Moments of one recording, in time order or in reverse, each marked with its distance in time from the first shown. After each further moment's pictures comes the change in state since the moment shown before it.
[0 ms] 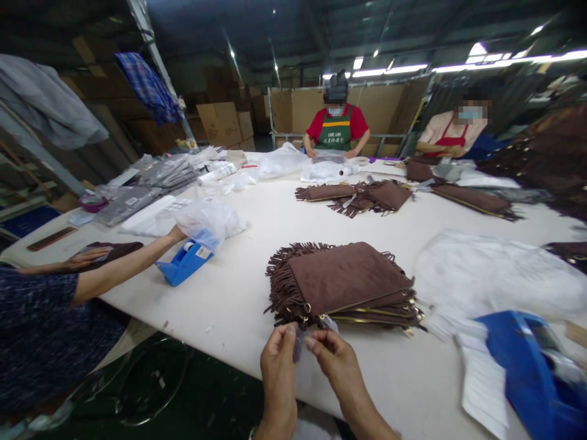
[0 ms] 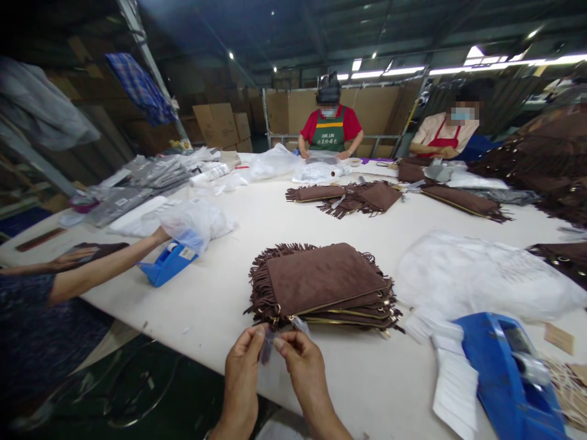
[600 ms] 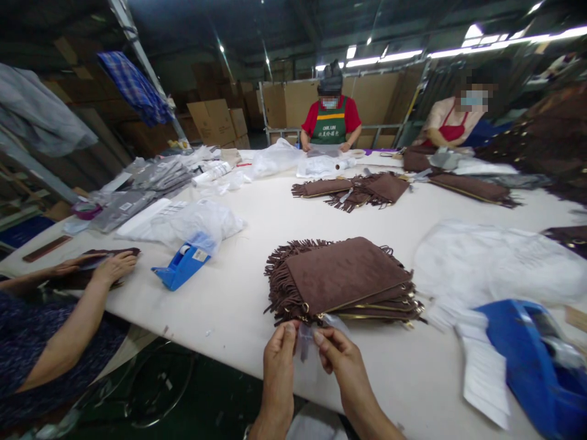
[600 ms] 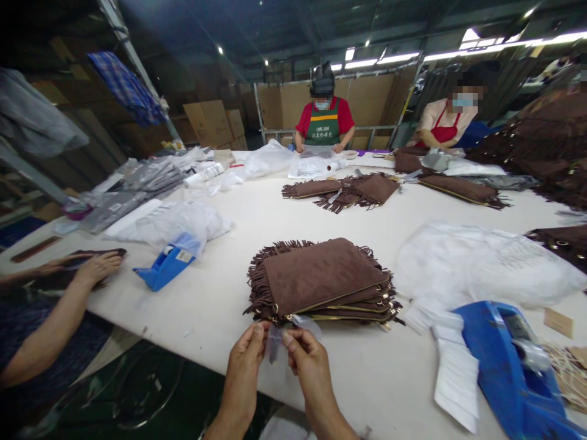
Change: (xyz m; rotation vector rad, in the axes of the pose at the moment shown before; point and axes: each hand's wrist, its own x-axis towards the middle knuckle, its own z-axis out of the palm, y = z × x) left_hand 0.004 0.009 0.001 -0.027 -0.174 -0.048; right_hand -0.005 -0.005 -0.007 0.144 0.037 0.036
